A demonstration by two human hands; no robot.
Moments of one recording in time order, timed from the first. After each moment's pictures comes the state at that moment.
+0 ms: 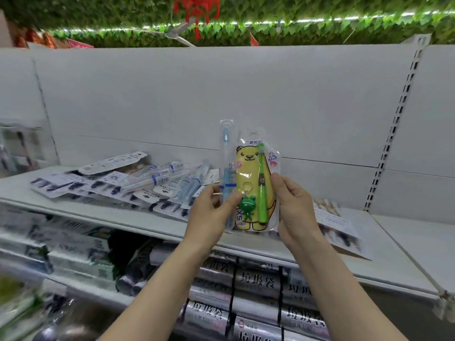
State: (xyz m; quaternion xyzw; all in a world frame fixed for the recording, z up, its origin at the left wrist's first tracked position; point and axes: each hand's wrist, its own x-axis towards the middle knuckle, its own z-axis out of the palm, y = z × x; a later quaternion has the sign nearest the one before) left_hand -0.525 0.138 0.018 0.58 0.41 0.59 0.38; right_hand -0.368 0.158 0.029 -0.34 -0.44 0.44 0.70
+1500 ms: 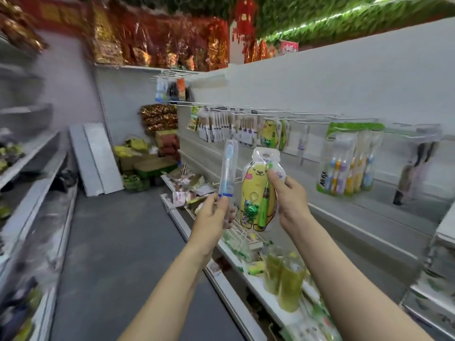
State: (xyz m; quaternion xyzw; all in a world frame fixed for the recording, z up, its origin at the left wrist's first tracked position) left_hand -1.579 0.077 -0.055 0.35 0.59 0.69 0.22; right_hand -1.485 0.230 -0.030 -0.24 -0.54 0.66 0.47
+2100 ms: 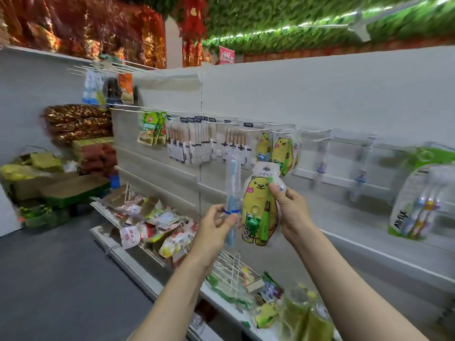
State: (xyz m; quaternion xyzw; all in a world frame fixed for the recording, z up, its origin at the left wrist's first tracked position) left_hand -1.923 0.226 -0.064 0.43 0.50 0.64 0.39; right_hand -1.779 0.348 -0.037 -0.34 -0.48 0.58 0.56
